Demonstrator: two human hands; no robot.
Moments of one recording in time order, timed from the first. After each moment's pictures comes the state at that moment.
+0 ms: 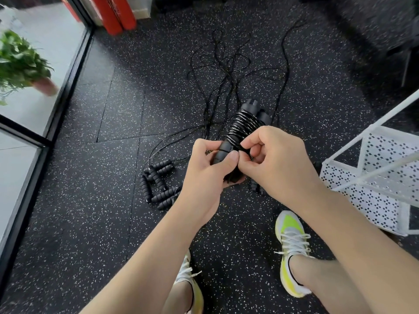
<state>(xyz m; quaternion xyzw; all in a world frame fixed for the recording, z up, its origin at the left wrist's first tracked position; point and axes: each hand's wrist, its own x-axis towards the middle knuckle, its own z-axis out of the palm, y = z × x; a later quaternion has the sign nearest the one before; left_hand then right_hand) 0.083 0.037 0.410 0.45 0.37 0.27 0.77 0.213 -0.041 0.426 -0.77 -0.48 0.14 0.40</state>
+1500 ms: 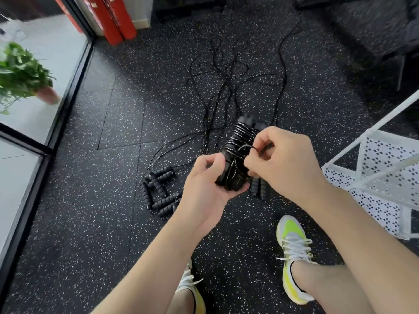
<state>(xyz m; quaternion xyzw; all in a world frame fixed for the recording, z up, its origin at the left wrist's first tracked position) 0.082 0.034 0.410 0.33 0.36 0.25 0.84 0.228 -0.039 0.439 -0.78 -0.43 0.19 0.42</state>
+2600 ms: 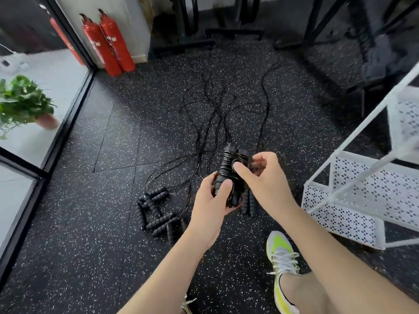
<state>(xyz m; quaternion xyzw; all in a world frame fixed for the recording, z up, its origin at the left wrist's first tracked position) 0.093 0.007 0.402 0.47 0.40 0.25 0.75 0.225 -0.057 0.426 -0.79 -0.27 0.24 0.49</state>
